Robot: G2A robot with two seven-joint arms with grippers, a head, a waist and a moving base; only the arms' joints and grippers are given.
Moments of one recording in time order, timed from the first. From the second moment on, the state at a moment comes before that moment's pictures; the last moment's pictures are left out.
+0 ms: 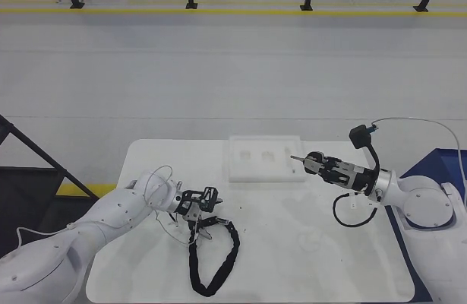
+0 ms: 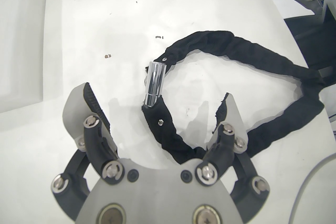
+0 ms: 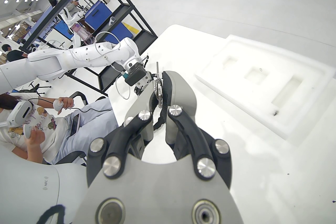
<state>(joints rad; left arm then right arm) 0.53 -1.07 -0.17 -0.83 1.62 -0.99 0.69 -1.19 -1.00 1.47 -1.71 -0.09 -0.47 0.95</state>
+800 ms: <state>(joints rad) 0.55 -1.15 -0.17 -0.72 1.79 -0.94 0.81 -1.19 -1.00 1.47 -1.71 -0.09 -0.47 0.95</state>
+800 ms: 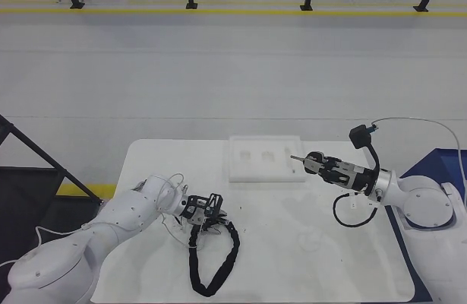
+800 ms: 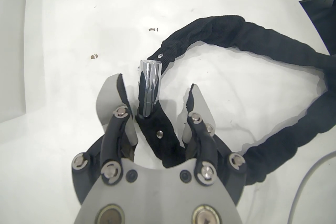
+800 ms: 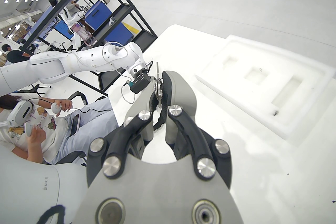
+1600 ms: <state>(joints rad) 0.52 -1.03 -0.31 -1.03 1.63 -0.99 0.71 -1.20 -0.99 1.43 -1.72 -0.08 -0.40 1.03</state>
